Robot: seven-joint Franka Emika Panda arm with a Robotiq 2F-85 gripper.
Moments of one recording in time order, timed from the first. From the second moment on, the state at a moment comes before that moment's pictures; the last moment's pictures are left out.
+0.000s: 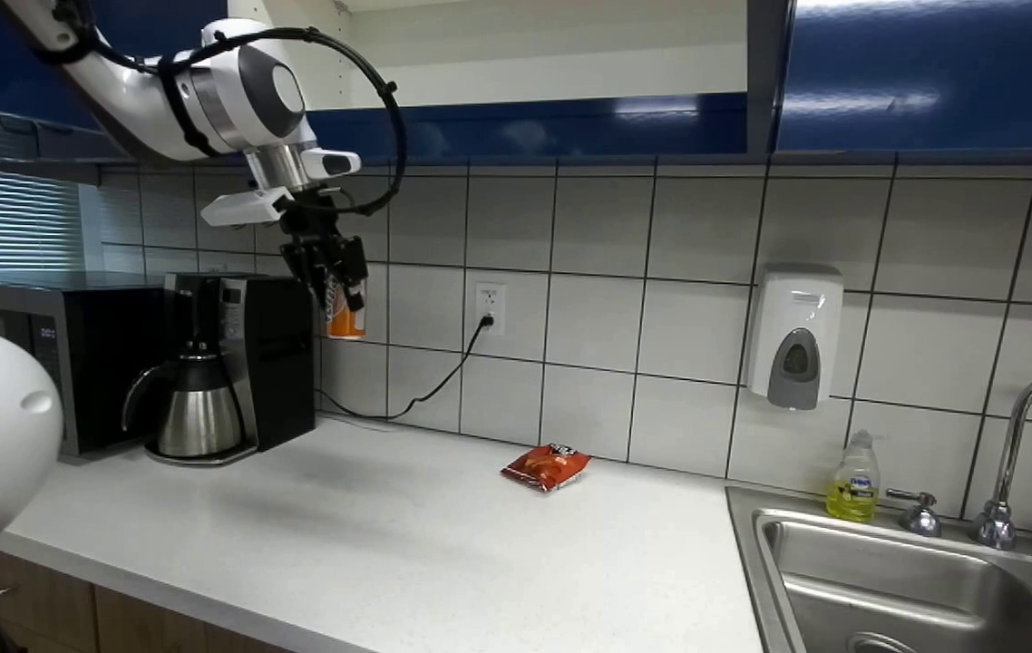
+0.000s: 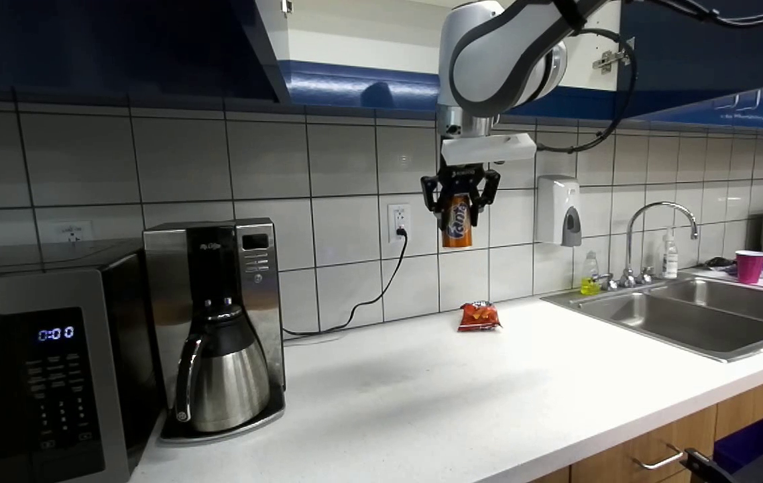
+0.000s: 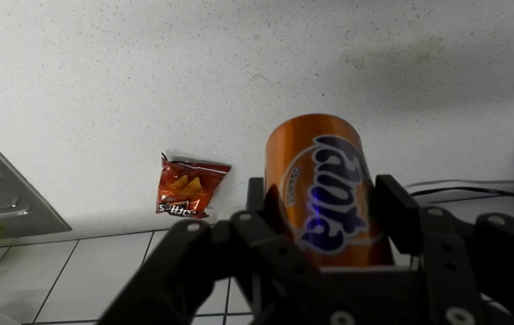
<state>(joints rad) 0.13 -0.33 0.10 -2.35 -0.28 2.32 0.56</state>
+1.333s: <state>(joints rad) 0.13 -0.54 0.18 -2.13 -0.21 1.94 0.49</state>
